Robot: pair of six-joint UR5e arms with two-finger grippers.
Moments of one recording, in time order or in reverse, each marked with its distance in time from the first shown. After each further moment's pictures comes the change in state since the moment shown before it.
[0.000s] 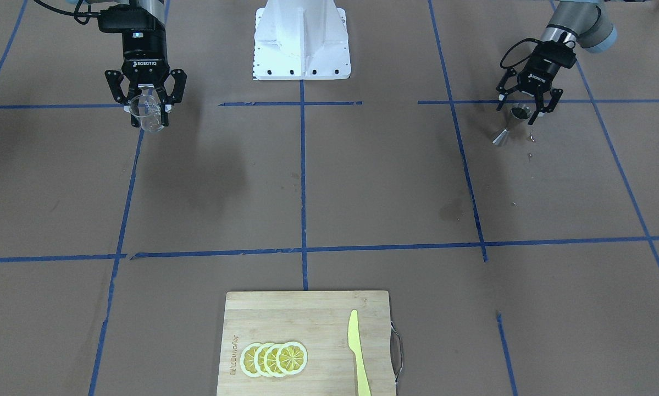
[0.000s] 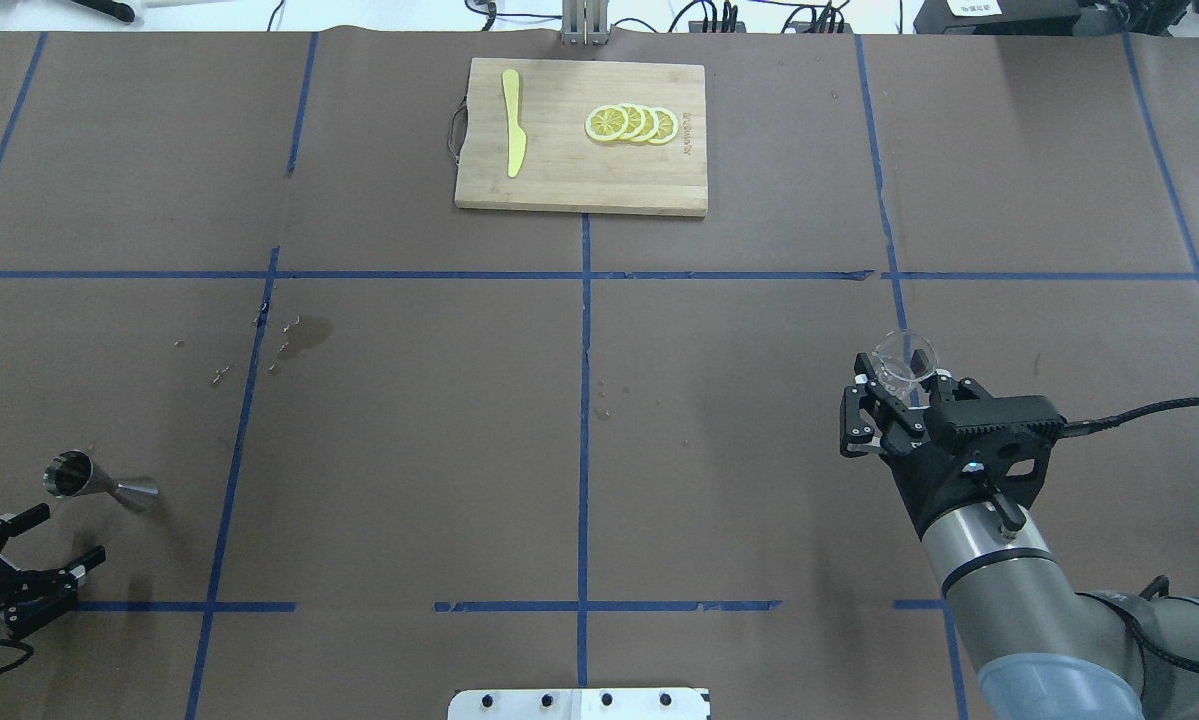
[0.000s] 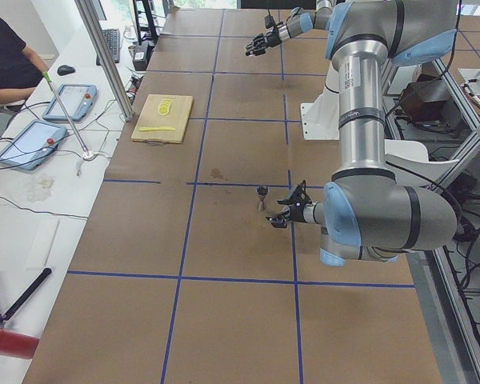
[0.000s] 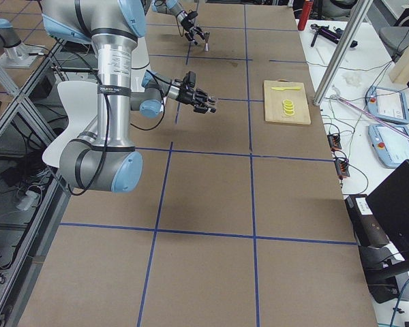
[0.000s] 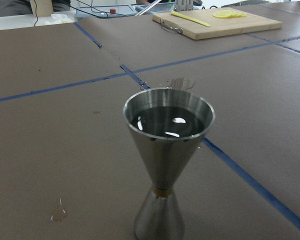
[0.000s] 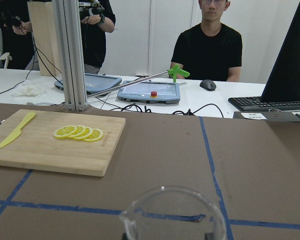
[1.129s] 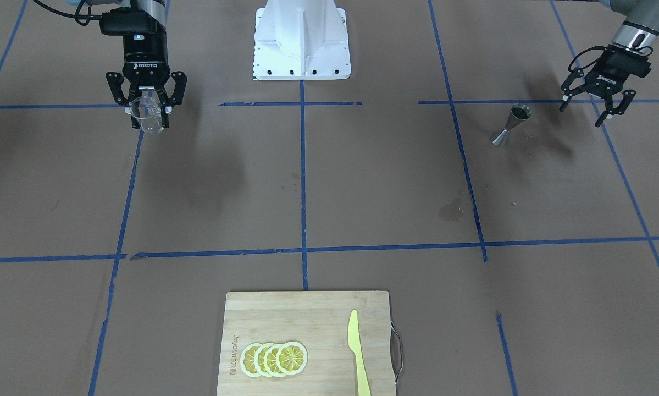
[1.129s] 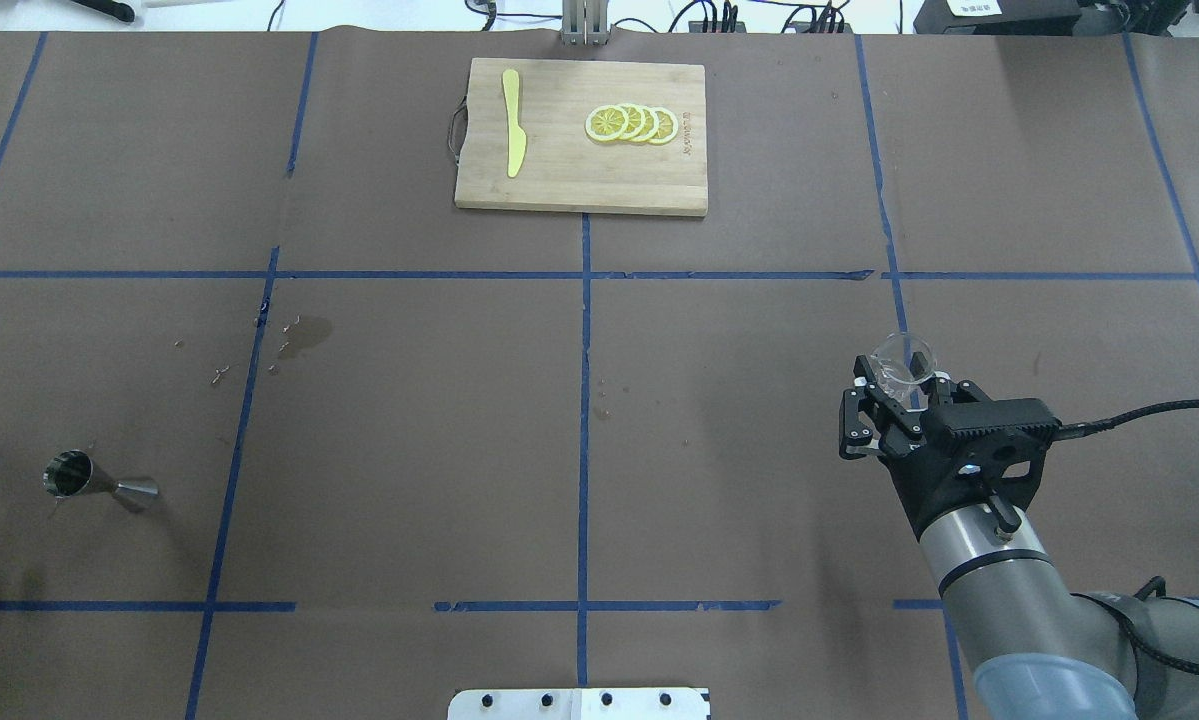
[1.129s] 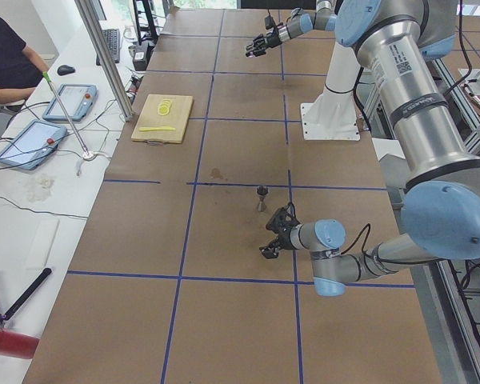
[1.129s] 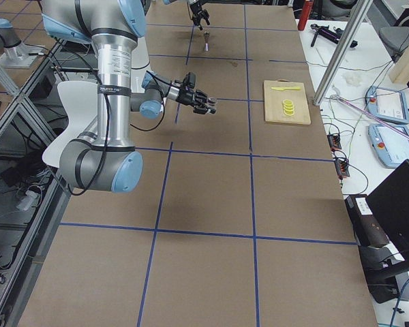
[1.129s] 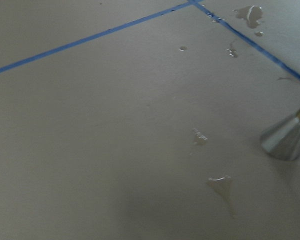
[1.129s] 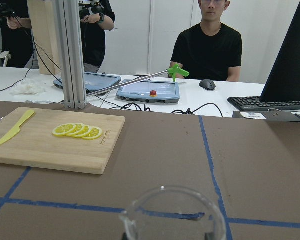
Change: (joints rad) left arm -0.676 0.057 0.032 0.076 -0.814 0.192; right arm -0.003 0.004 -0.018 0.000 -0.002 0.001
